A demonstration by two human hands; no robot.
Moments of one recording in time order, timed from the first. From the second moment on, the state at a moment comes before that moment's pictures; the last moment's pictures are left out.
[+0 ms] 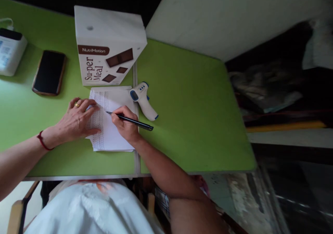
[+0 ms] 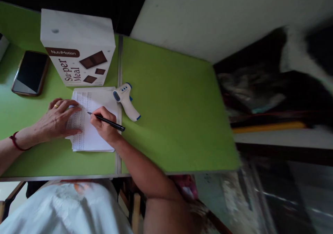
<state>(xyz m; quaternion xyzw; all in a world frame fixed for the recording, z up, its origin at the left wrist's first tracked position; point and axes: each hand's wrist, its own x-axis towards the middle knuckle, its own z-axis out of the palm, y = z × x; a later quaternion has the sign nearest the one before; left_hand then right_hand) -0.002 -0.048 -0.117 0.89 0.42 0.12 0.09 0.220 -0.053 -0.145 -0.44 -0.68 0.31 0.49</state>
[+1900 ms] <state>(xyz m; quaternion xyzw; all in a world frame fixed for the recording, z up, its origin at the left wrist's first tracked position) -0.003 -0.049 -0.114 0.90 0.41 0.11 0.11 0.222 -0.053 -0.148 -0.46 -0.70 0.26 0.48</state>
